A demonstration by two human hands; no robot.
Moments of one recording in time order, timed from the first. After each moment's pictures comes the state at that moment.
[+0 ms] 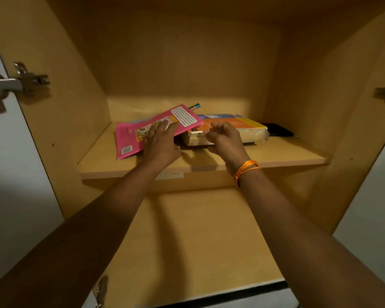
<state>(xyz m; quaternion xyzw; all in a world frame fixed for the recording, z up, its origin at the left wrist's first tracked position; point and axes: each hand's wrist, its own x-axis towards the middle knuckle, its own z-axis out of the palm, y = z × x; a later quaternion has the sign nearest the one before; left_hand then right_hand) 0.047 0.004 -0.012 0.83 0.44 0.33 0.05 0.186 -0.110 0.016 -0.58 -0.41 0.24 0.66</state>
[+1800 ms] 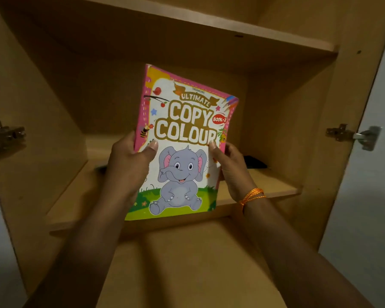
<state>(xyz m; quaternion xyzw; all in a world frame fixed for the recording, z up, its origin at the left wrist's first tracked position) 0.007 -0.088 0.076 0.65 0.22 0.59 0.42 0.221 -0.150 0.053 -0.50 -0.45 0.20 0.71</state>
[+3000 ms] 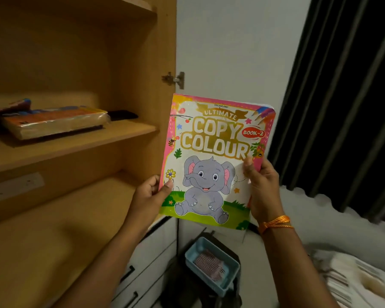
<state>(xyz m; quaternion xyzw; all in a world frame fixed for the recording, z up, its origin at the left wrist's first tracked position) 0.099 -0.398 -0.092 0.69 0.06 0.25 0.68 0.200 -0.623 -0.048 -0.56 -0.21 -0.06 0.80</state>
